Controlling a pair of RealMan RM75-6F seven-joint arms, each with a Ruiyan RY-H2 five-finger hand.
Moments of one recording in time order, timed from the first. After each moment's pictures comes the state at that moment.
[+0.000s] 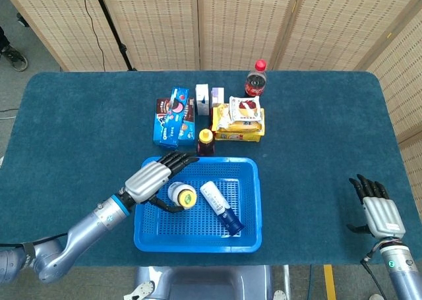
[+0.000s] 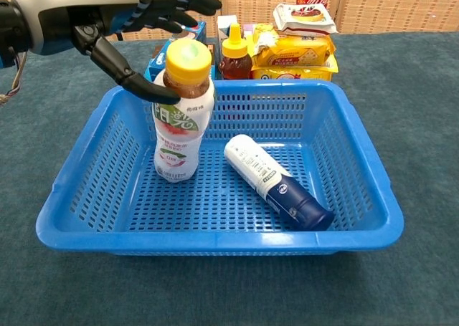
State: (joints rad) left arm -0.79 -1.24 -0.14 -1.88 1.38 0.93 -0.19; right arm 0.19 -1.12 0.05 -1.58 -1.30 1.18 -0.06
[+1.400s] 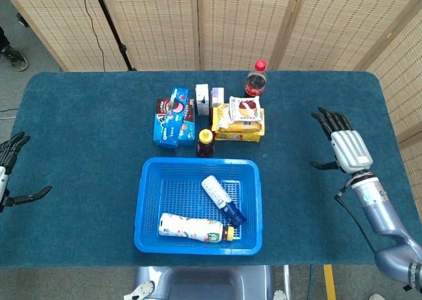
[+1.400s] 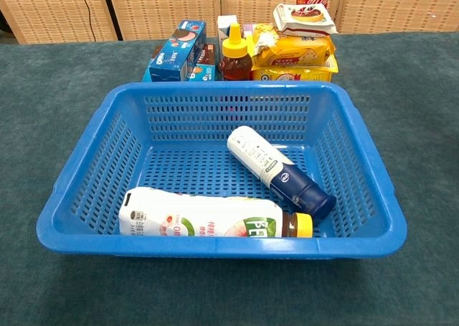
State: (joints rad) left arm -0.25 -0.98 -0.03 -1.62 1.47 1.45 -0.44; right arm 0.53 -1.14 0.29 -1.47 -1.38 1.03 0.23
